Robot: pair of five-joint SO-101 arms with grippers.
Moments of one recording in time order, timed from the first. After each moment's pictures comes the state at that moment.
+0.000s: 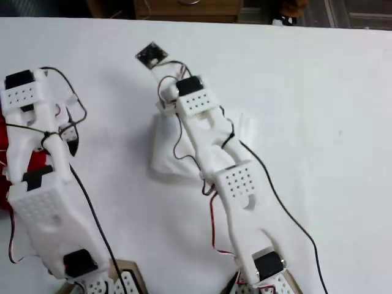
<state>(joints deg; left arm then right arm) -28.7 30.3 -21.8 101.5 7.2 -27.2 64.5 -68.2 75.6 21.8</state>
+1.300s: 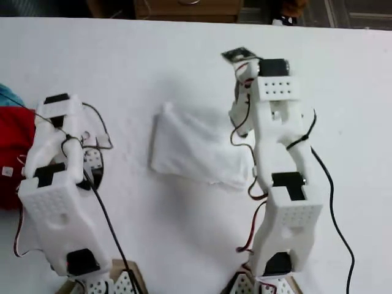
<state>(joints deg) -22.2 30.3 -0.8 95.7 7.2 -7.6 24.1 -25.0 100.0 21.7</state>
